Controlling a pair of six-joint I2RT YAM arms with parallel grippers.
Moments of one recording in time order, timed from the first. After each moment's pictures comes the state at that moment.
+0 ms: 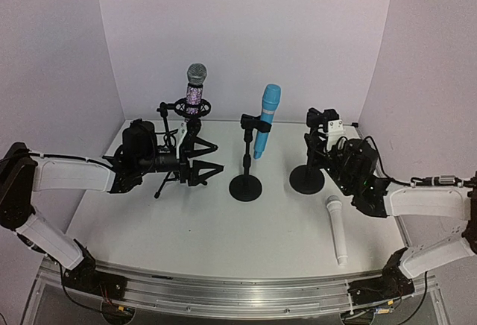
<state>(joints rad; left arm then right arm) -0.68 1.46 0.78 0.56 0.68 0.08 0.71 1.28 0.61 0.62 0.41 0.02</state>
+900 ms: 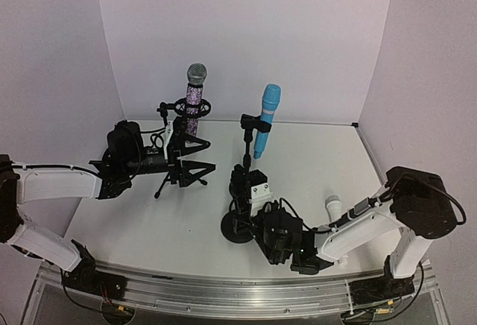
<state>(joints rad) -0.68 1.32 0.71 0.58 0.69 0.07 1.37 1.82 0.77 1.00 0.91 0.11</state>
